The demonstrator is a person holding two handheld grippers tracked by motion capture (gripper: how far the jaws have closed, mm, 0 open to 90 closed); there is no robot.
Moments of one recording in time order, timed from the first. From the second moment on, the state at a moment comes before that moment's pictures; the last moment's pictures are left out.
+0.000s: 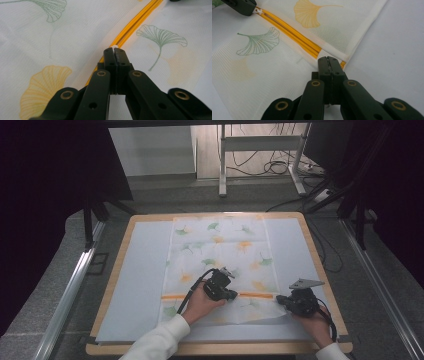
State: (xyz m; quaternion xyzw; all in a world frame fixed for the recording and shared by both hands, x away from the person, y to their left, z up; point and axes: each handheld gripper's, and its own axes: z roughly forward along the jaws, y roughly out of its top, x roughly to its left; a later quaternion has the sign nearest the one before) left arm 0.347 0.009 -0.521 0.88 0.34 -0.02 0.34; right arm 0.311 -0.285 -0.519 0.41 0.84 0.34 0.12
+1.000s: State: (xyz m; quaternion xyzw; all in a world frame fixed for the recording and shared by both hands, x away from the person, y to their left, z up) left arm 0.344 0.034 -0.522 0.87 0.35 -0.03 0.34; right arm 0.311 -0.285 -0.518 0.41 0.84 0.34 0.12
